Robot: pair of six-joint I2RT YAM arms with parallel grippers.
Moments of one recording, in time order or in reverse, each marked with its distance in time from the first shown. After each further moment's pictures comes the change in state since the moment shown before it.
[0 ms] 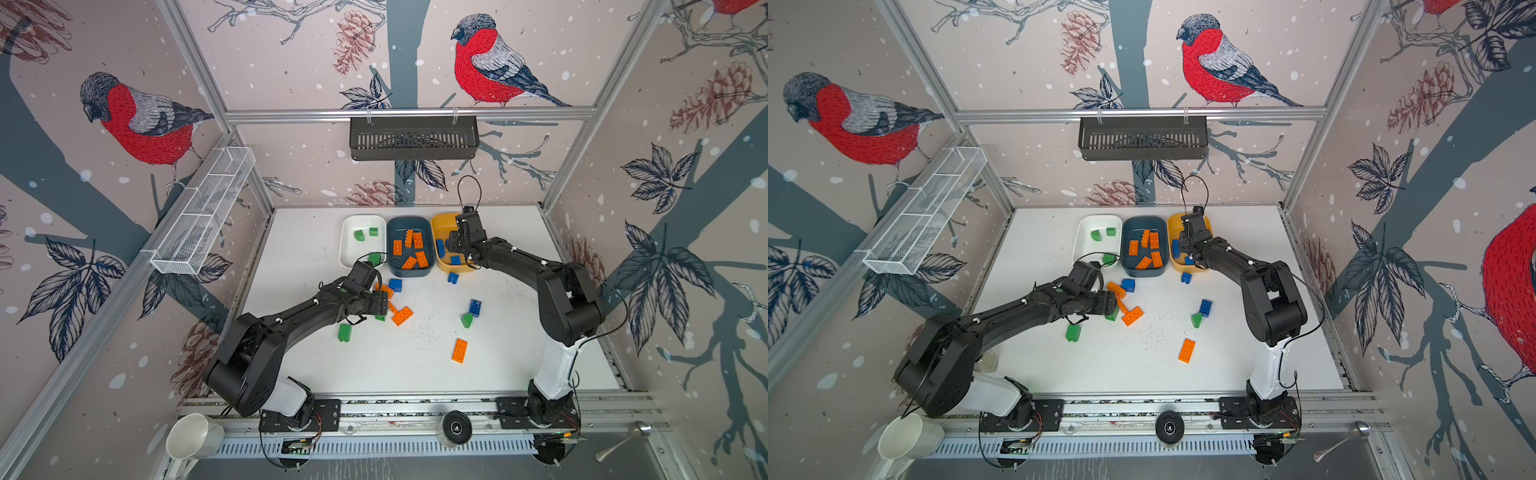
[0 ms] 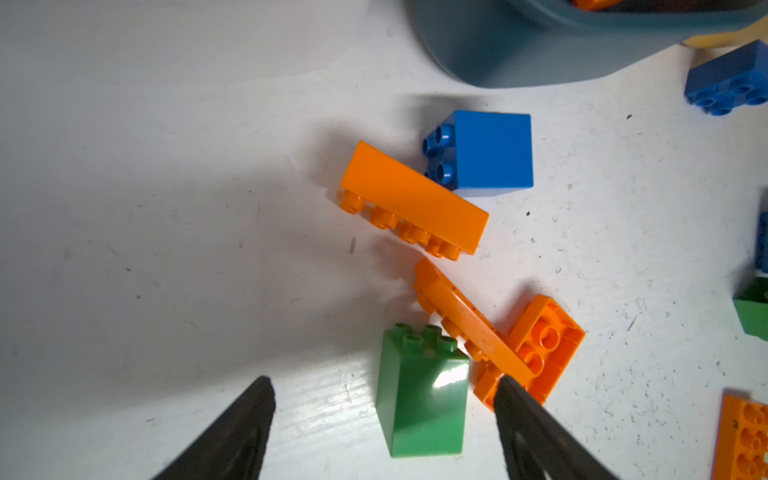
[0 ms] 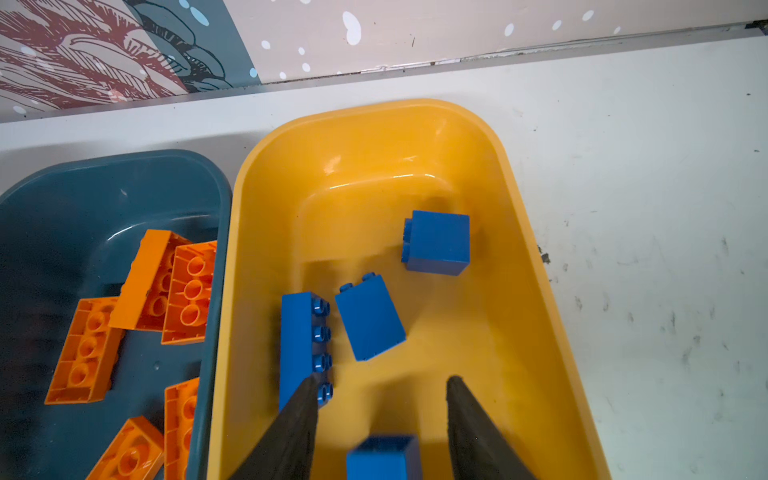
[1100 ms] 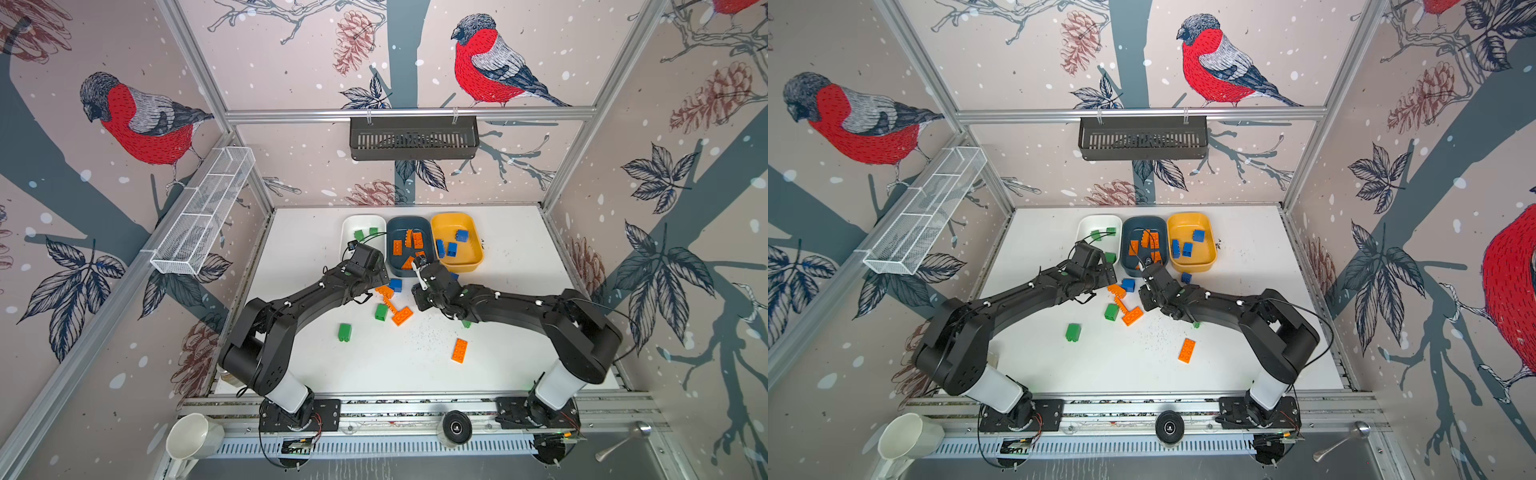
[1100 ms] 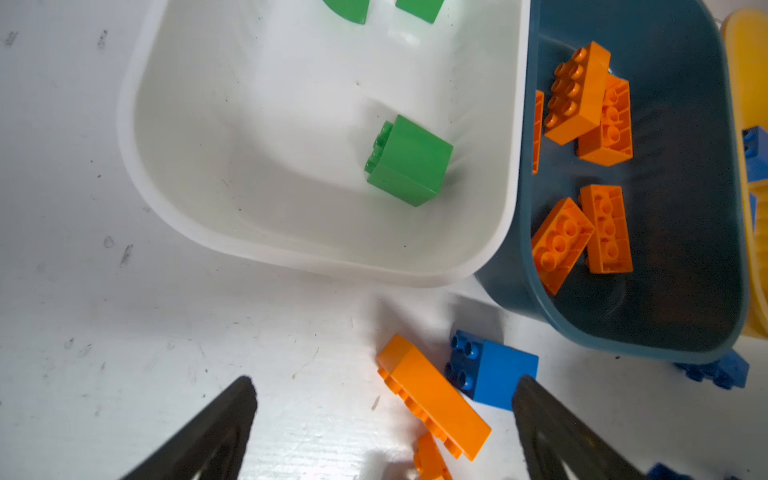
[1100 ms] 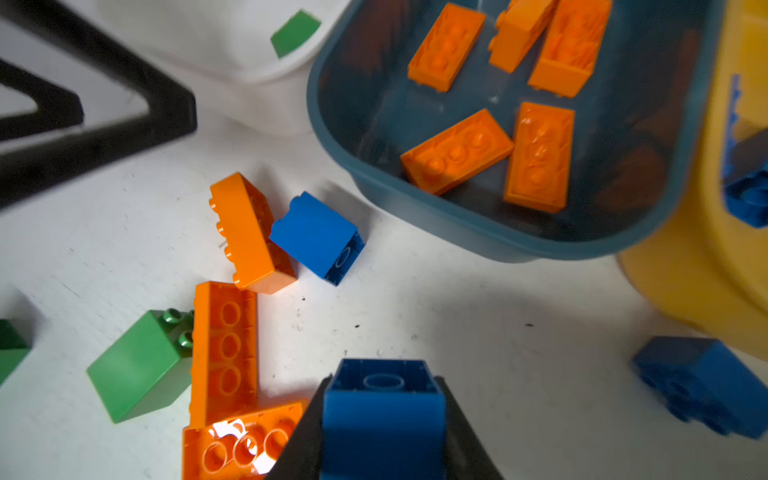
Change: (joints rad) left arm 0.054 0.099 0.163 0.064 -0.231 -0.236; right arm 0.401 -0.264 -0.423 0.140 -0.115 -0.070
